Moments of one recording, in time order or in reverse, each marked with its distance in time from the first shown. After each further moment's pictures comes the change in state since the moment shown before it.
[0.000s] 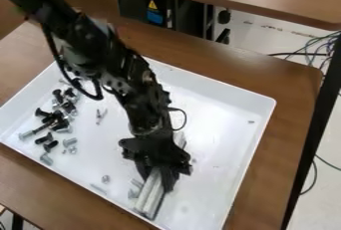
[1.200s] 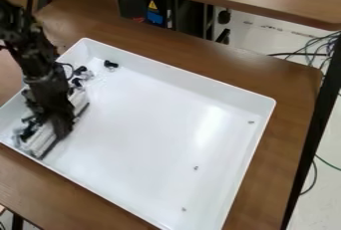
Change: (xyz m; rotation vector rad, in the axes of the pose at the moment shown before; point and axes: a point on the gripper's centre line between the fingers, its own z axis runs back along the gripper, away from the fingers) arm 0.001 0.201 0.027 0.119 0.076 -0.010
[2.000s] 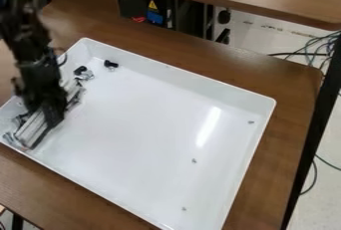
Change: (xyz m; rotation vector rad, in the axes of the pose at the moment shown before) arm 0.021 -0.032 0.036 -0.003 -0.055 -0.026
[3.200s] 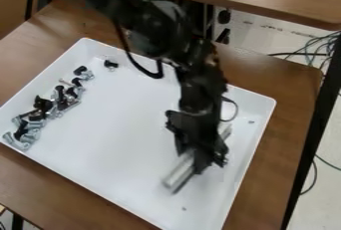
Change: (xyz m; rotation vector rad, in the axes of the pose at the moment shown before) arm 0.024 -0.232 -0.017 -0.028 -0.068 -0.354
